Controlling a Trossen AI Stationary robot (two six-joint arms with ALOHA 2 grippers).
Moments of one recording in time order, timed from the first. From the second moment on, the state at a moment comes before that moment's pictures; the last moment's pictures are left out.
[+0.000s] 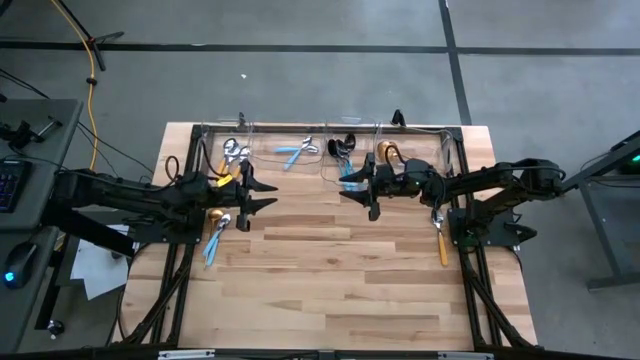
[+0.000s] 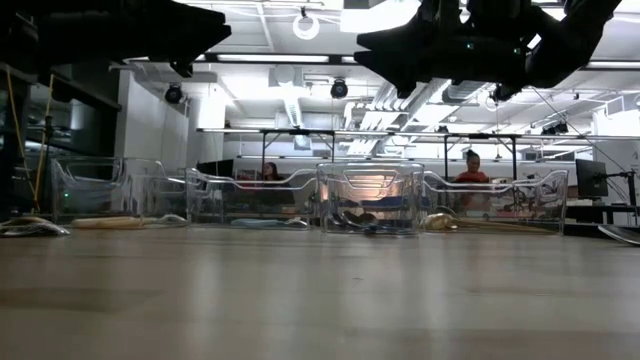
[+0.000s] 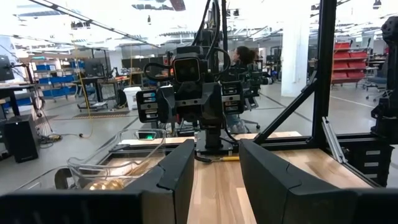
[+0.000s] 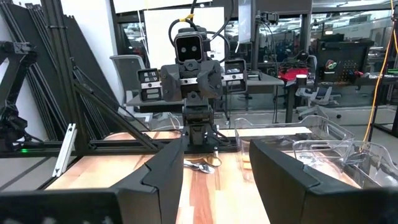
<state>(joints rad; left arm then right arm) 0.06 0.85 0.22 0.78 0.03 0.06 -0.18 1.41 0.52 0.99 -0.24 0.05</state>
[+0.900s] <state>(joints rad) 0.06 0.85 0.22 0.72 0.03 0.04 -0.04 1.24 0.63 0.09 0.07 0.22</state>
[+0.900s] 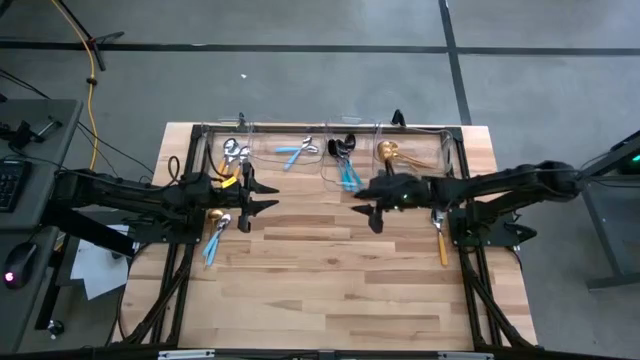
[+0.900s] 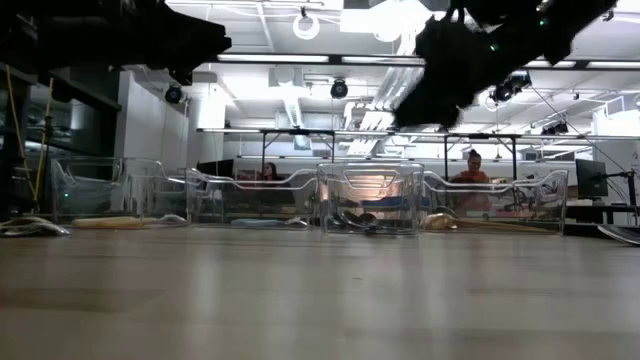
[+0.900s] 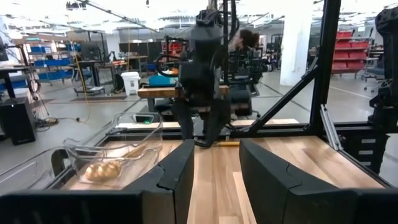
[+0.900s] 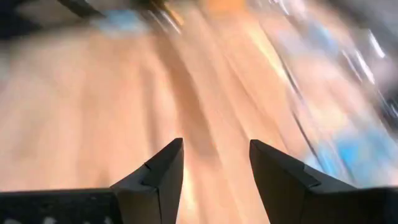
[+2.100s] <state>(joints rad) 0.06 0.85 0.22 0.72 0.01 0.00 0.25 1.45 0.67 -1.16 -0.17 0.99</state>
